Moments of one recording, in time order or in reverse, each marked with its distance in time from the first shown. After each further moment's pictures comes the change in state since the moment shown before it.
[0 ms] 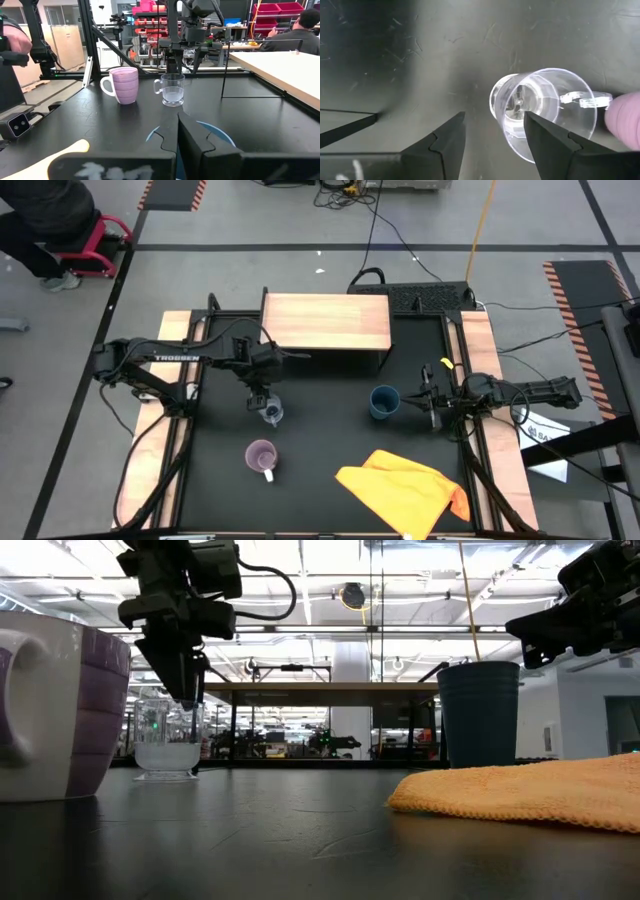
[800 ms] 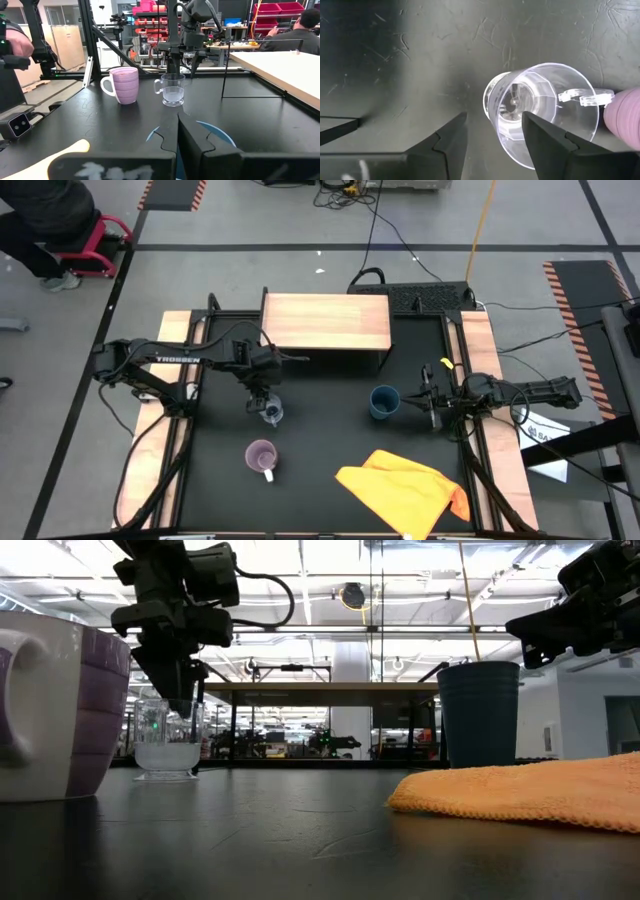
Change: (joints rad) left arm 0.000 -0.001 -0.053 0.055 0.027 0.011; right arm 0.000 0.000 0.000 0.001 -0.001 0.000
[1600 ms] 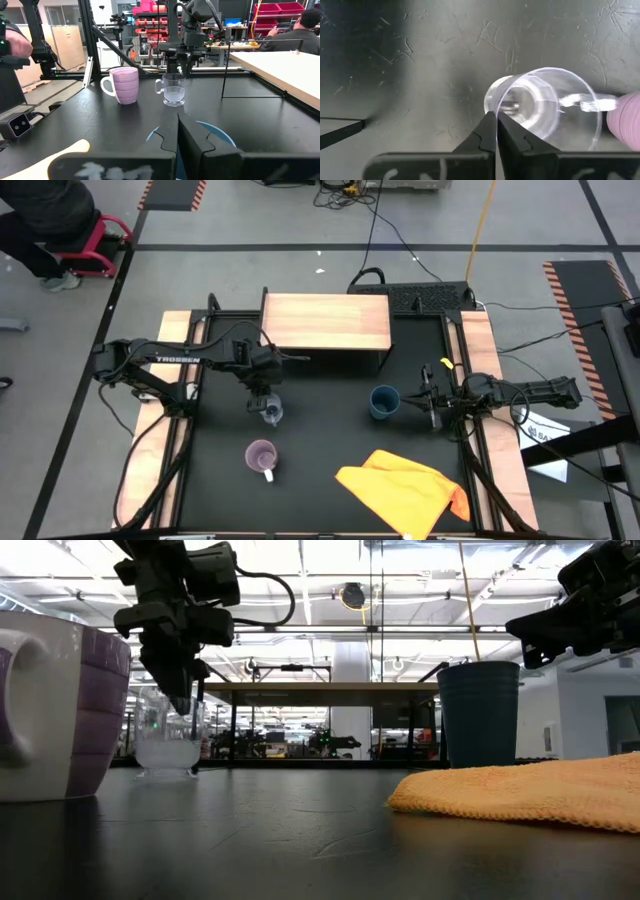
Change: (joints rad) left arm 0.000 0.000 0.000 0.011 -0.011 -0.003; right arm 0.000 0.000 0.000 0.000 0.000 0.000
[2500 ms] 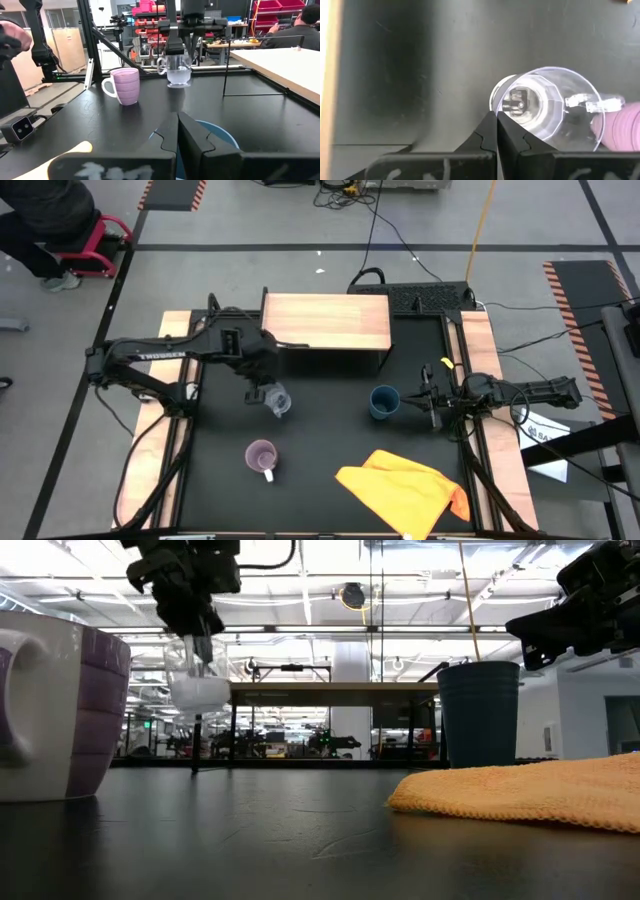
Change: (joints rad) left arm 0.002 -0.083 0.164 -0.084 -0.039 0.095; right arm 0.000 0.000 0.000 -0.001 -0.001 0.026
